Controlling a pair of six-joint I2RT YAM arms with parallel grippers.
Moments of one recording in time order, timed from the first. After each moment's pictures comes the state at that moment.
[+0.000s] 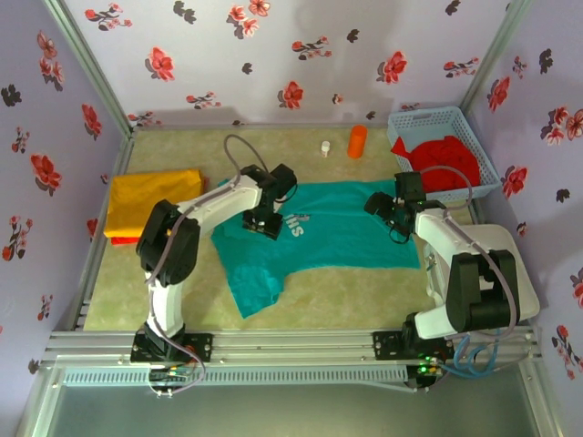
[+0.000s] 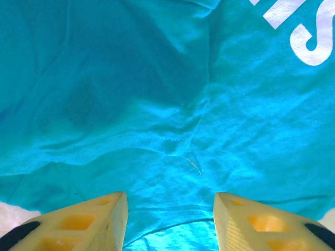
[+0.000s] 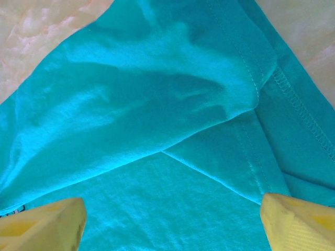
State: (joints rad) left arm -0.71 1.93 1.54 -1.13 -0.08 -0.31; right arm 0.12 1.43 0.84 -0.42 -0.08 0.64
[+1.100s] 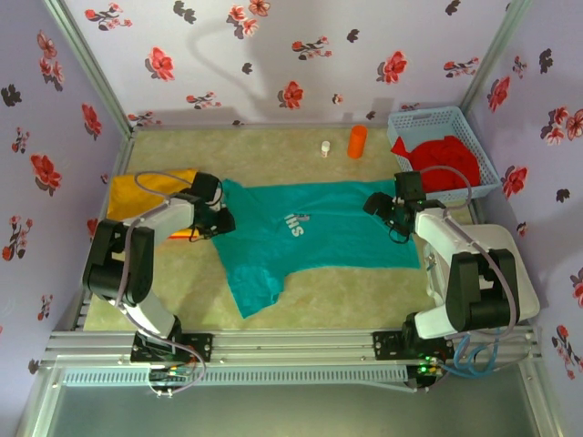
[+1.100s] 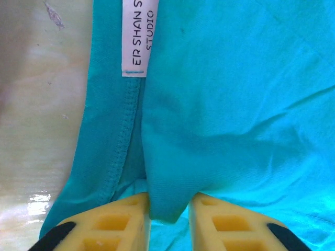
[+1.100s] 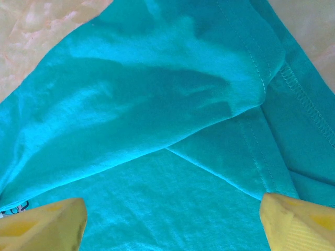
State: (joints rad) left arm -0.29 1.65 0.95 -0.50 0.16 -0.47; right arm 0.12 1.44 0.85 -0.42 -0.10 0.64
